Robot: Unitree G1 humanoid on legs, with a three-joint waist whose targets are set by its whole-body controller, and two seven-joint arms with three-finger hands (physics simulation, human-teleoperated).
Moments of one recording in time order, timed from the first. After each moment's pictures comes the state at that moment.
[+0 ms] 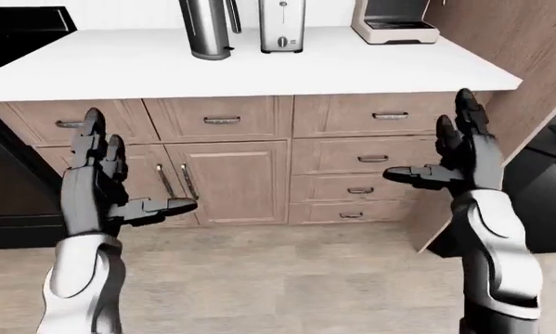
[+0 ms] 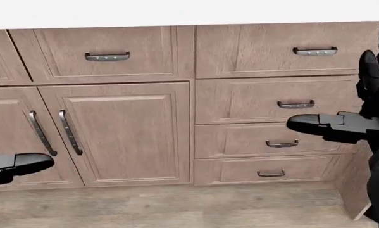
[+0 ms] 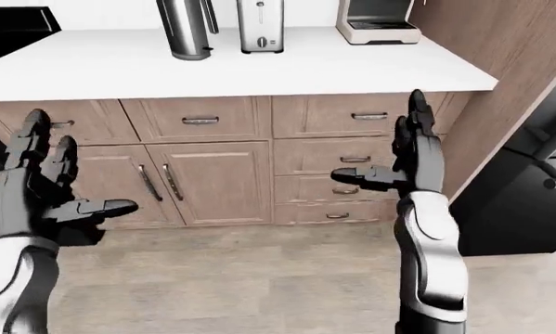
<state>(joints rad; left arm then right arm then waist) -0.15 0.20 0.37 -0.58 -0.16 0.55 -0.03 -0.33 -0.27 -0.31 -0.29 0.18 0.46 -0.02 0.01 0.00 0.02</state>
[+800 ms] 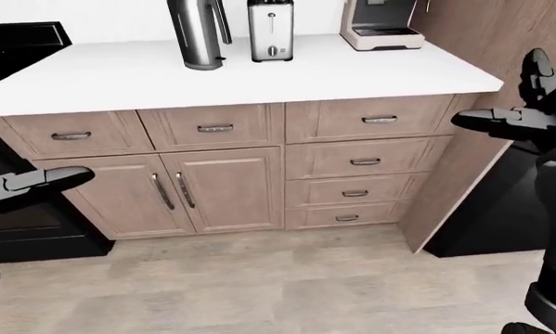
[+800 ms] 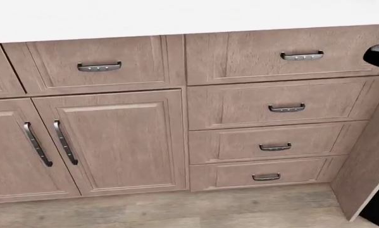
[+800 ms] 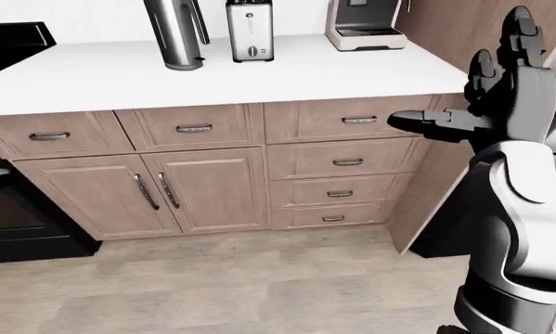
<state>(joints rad) -0.24 0.52 0.71 -0.64 -0.38 0.73 0.05 -0.51 -0.57 -0.45 -0.29 0.41 0.59 -0.09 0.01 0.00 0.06</state>
